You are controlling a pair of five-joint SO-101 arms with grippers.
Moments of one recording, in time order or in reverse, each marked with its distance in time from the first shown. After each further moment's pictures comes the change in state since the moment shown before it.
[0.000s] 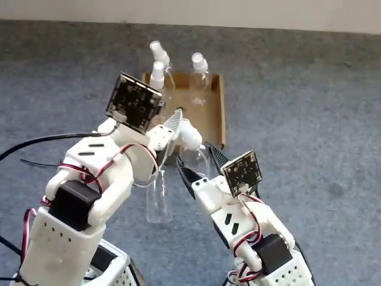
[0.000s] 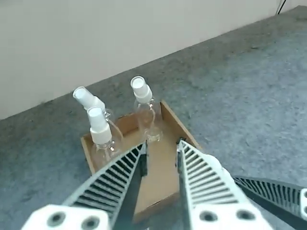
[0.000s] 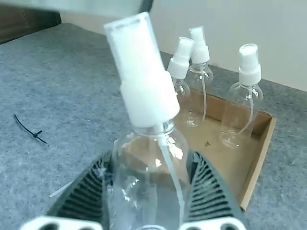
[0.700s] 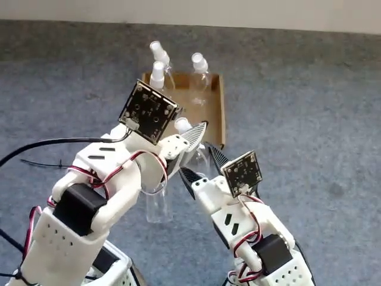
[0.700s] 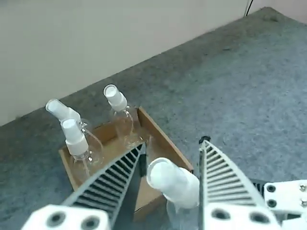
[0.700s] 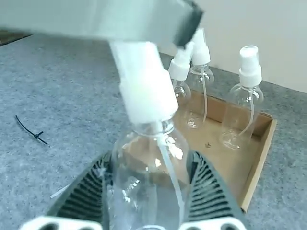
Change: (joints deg) left arm 5.0 0.0 -1.1 0.0 0.1; right arm -0.1 0.0 0.0 0.0 0.0
